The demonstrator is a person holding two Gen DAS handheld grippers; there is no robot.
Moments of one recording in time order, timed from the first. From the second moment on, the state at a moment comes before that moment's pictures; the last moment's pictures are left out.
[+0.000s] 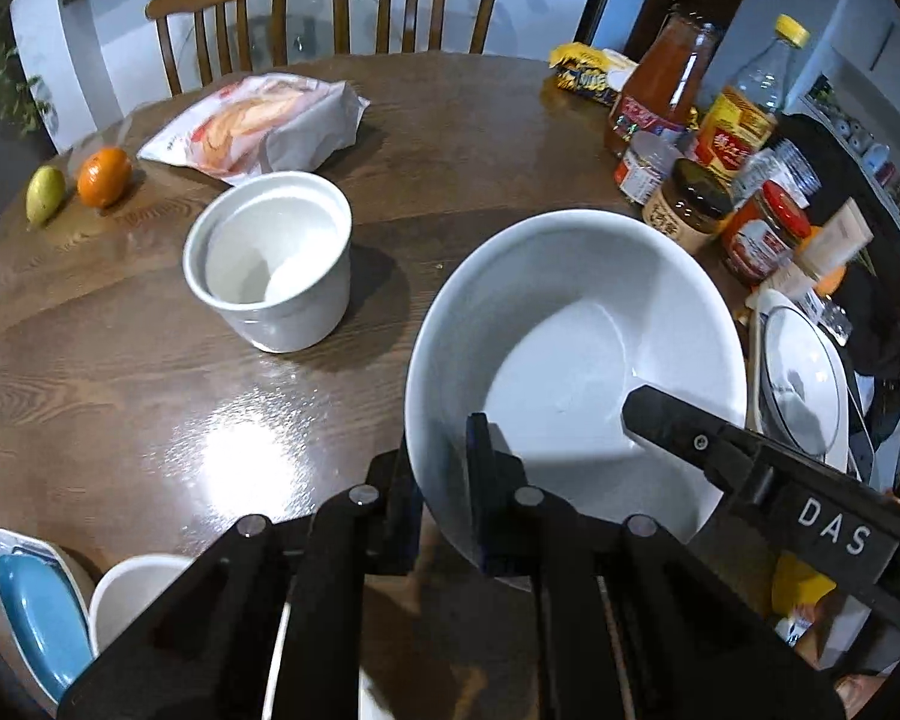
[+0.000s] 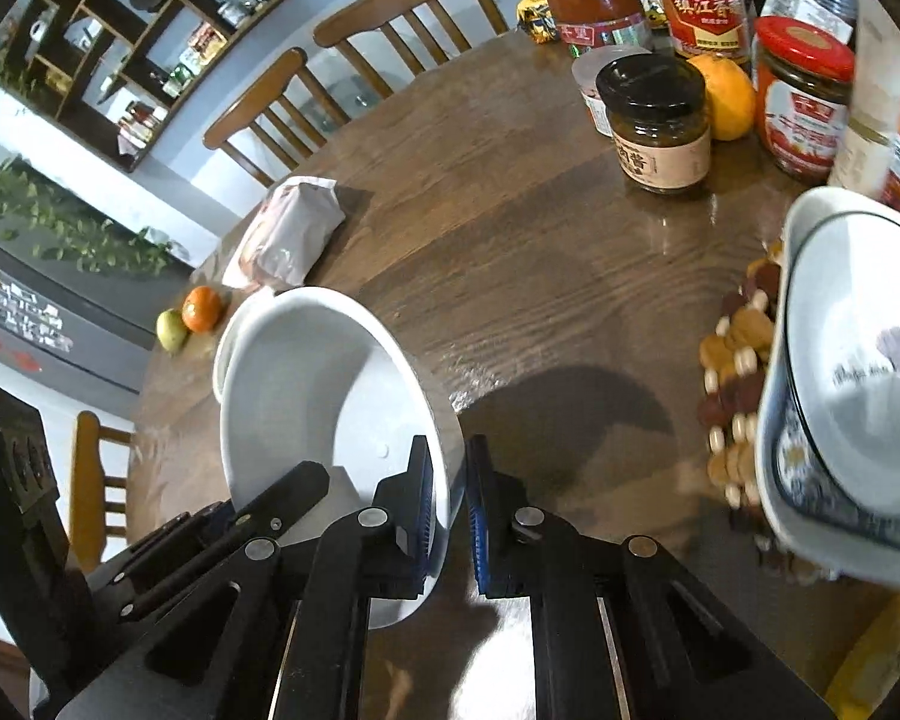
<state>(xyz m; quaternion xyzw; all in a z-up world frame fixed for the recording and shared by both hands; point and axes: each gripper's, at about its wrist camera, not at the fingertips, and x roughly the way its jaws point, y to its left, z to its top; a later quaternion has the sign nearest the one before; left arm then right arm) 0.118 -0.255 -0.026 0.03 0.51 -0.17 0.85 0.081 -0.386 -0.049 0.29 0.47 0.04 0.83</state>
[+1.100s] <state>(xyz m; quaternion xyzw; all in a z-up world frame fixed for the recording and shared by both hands) 0.032 -0.101 -0.020 0.02 0.53 -0.09 0.84 0.039 -0.238 -0.049 0.24 0.53 0.18 0.79</state>
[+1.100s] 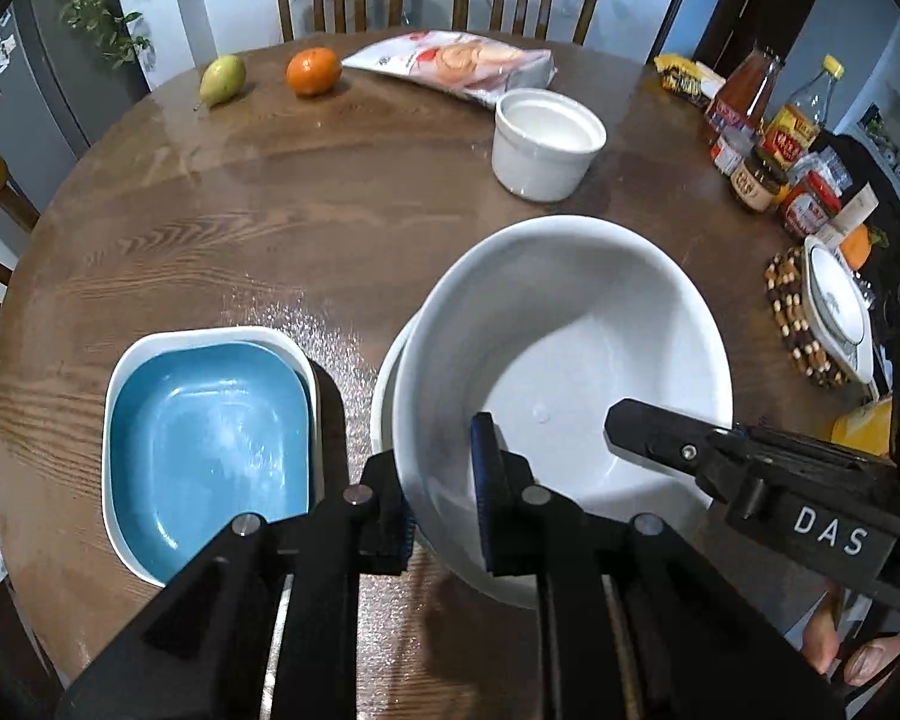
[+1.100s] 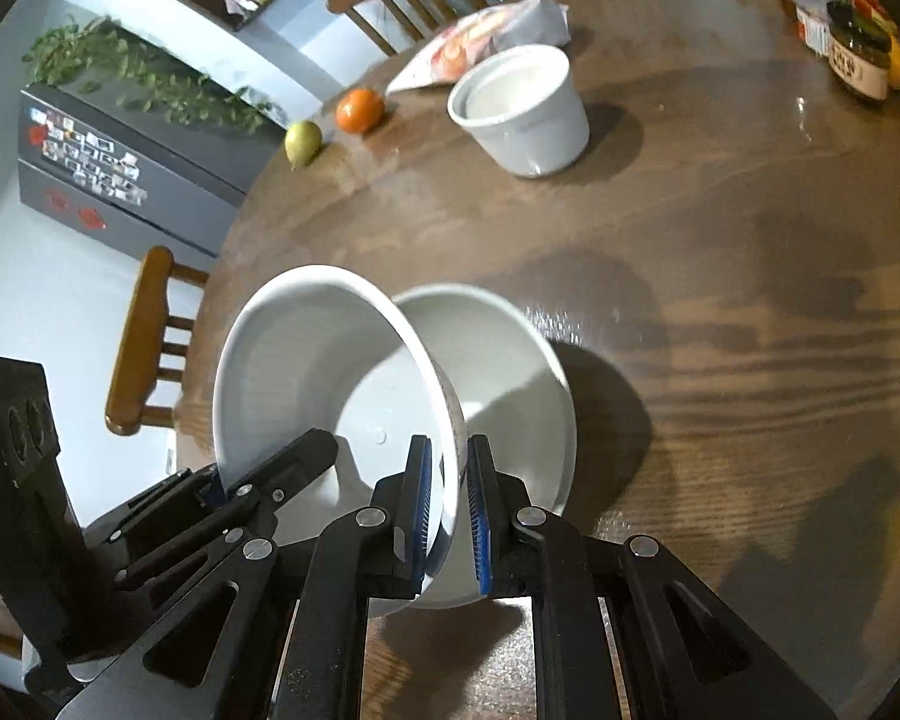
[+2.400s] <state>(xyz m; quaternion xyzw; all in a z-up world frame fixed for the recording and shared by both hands) 0.035 -0.092 -0.031 0.04 0.53 -0.10 0.84 0.030 -0.233 -0.033 0.16 0.51 0.10 0.84</state>
